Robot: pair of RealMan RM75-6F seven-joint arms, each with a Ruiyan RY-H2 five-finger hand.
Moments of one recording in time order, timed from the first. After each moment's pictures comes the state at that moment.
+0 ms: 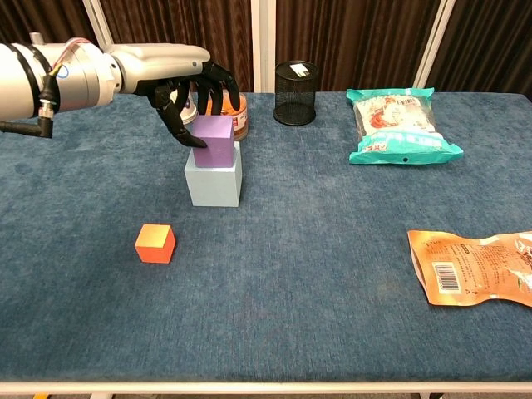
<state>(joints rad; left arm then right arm) -0.96 -1.50 -0.18 -1.38 1.18 0.75 0.11 0.13 -1.02 0.14 -1.78 -1.30 1.37 -0.04</state>
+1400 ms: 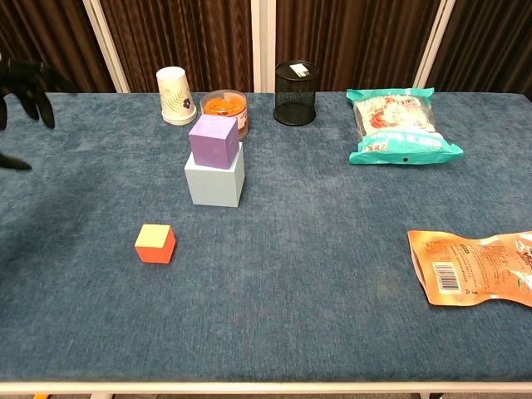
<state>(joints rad) -0.57 -1.21 -0.01 -1.66 1.26 1.09 0.06 0.14 -1.00 0.11 -1.78 -1.34 1.33 0.03</state>
